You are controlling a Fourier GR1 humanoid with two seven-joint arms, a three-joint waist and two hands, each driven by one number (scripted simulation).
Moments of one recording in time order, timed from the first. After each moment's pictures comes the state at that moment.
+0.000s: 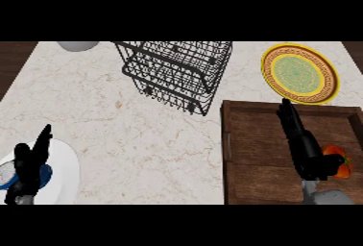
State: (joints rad) left arm 0.05 0.44 -0.05 -1.29 0.13 0.23 0.08; right arm -0.06 -0.32 0.21 -1.42 -0.24 -0.18 -0.21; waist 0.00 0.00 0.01
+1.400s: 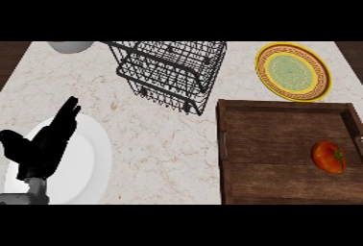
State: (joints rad) left arm -0.03 0.38 -0.07 -1.55 0.27 0.07 0.15; right arm 0.33 -0.95 -0.29 -1.65 -0.18 0.26 -0.50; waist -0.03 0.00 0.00
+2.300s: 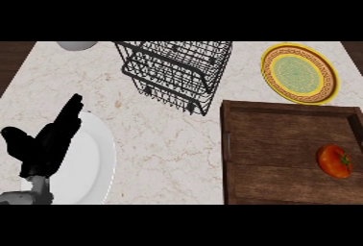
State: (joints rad) left arm -0.05 0.33 -0.05 -1.59 0.23 0.05 0.20; right arm 0.38 -0.81 -0.21 -1.88 0.15 0.33 -0.18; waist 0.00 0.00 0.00
